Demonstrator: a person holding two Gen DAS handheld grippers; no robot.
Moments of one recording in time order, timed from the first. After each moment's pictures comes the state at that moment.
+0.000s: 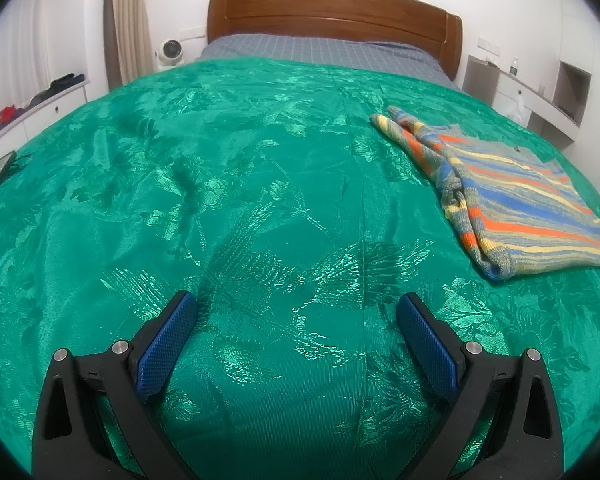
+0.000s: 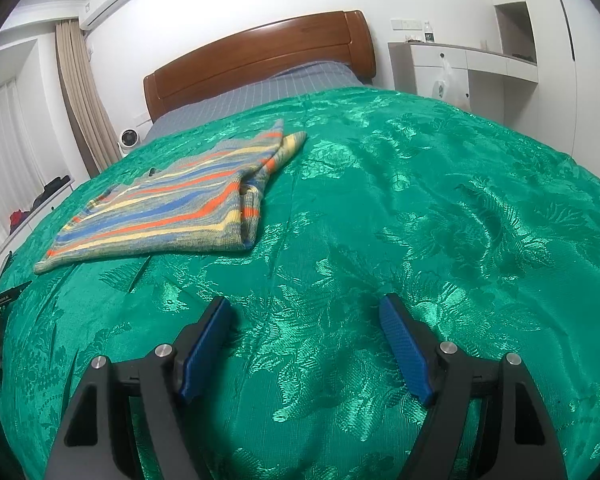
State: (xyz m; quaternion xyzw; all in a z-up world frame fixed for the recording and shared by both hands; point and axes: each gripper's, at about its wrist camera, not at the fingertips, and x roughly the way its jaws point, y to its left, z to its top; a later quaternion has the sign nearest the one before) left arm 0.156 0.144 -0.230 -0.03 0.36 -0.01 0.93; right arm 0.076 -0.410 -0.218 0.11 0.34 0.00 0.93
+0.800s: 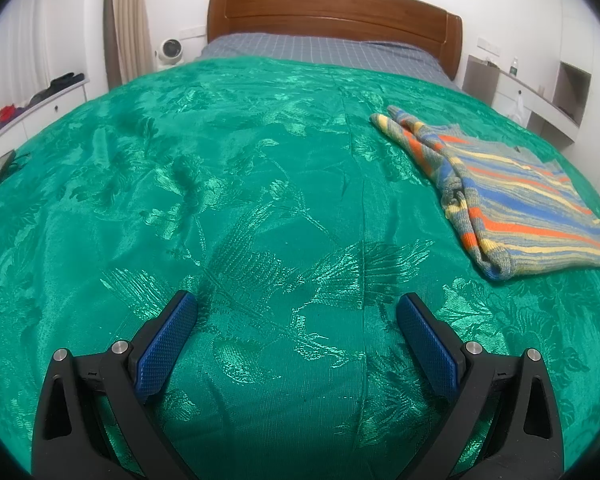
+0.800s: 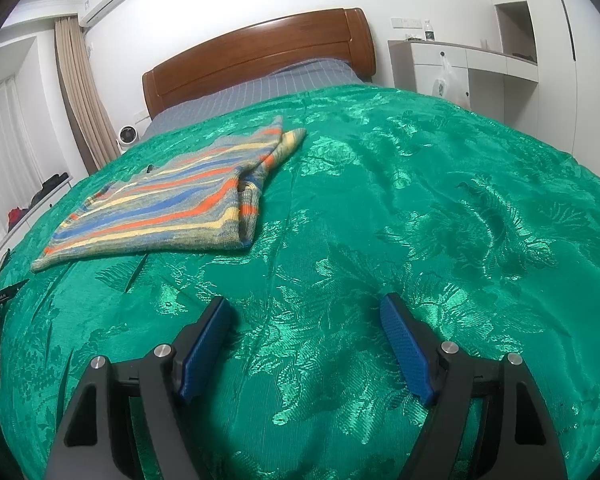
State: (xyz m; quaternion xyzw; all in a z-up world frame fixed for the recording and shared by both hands) left arm 0.156 0.144 -0.230 -0.03 0.36 -0.01 0.93; right arm 0.078 -0.409 -0.220 0.10 0.35 0.00 0.93
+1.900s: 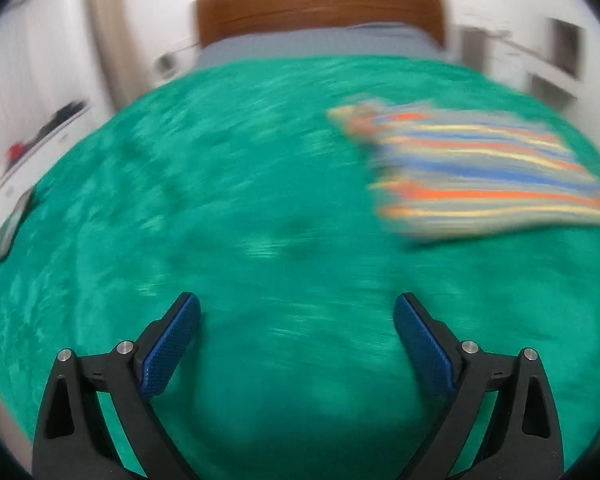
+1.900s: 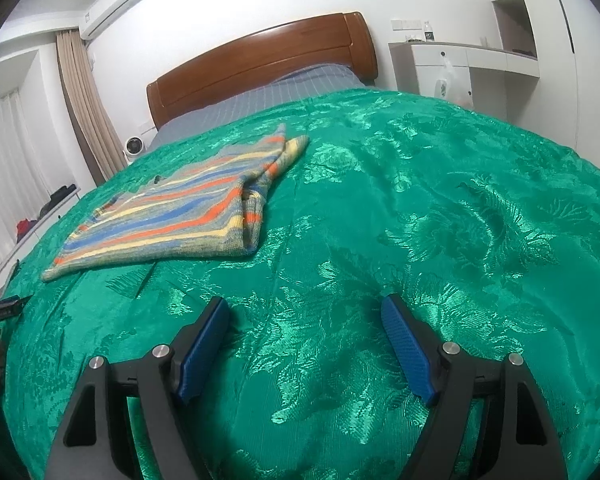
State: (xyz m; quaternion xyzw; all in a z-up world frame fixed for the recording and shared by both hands) left arm 0.113 0.073 -0.199 0.06 0.37 -0.02 0.93; right arm 0.073 -0.416 -0.217 0.13 0.33 0.02 0.93
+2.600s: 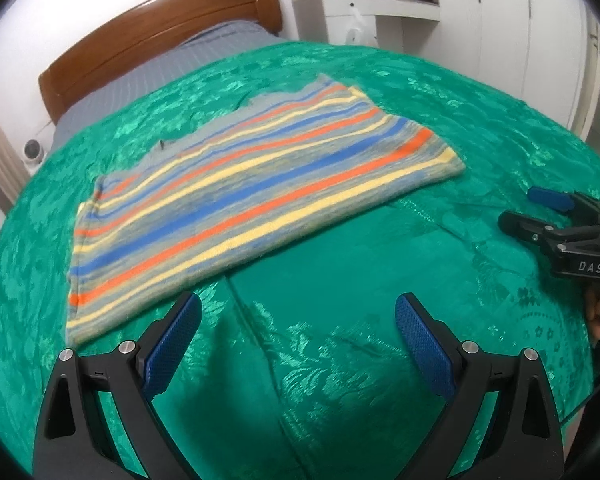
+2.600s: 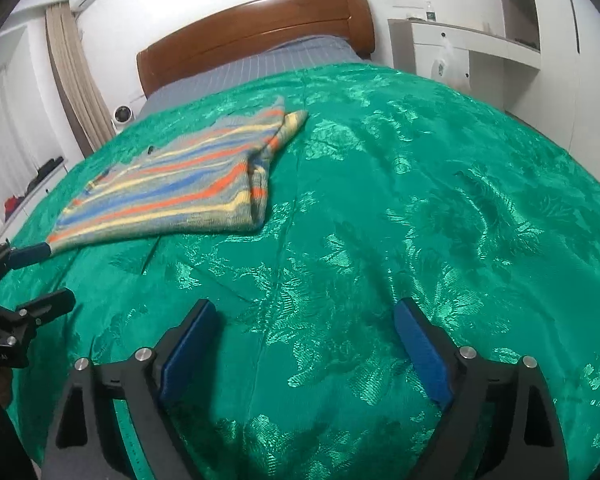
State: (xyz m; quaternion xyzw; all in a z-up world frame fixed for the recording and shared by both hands) left arm 0.099 -0.137 -0.188 0.17 0.38 -0.20 0.89; right arm 0.075 -0.401 -0.206 0.10 0.40 0.00 0.91
